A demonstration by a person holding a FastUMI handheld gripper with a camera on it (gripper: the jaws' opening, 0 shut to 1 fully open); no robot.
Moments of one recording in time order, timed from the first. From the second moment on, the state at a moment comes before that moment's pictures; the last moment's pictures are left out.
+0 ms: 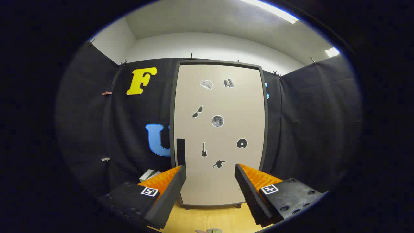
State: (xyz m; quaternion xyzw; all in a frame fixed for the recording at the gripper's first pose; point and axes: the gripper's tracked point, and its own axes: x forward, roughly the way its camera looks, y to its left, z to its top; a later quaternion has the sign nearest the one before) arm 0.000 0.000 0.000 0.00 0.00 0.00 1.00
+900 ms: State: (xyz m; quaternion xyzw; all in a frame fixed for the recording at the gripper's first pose) arm 0.038 0.014 -0.016 0.01 0.00 -0.01 1.00
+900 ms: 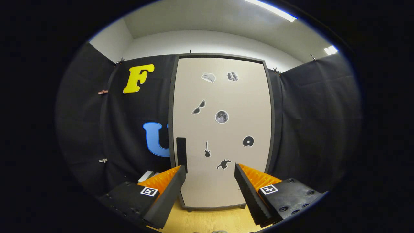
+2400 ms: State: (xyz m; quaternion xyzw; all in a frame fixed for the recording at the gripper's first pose) arm 0.205 0.097 -0.090 0.01 0.03 -0.01 1.00
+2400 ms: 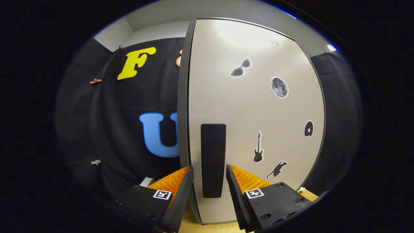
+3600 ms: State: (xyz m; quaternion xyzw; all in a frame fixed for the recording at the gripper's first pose) arm 0.121 0.068 -0.080 0.00 0.04 -0.01 1.00
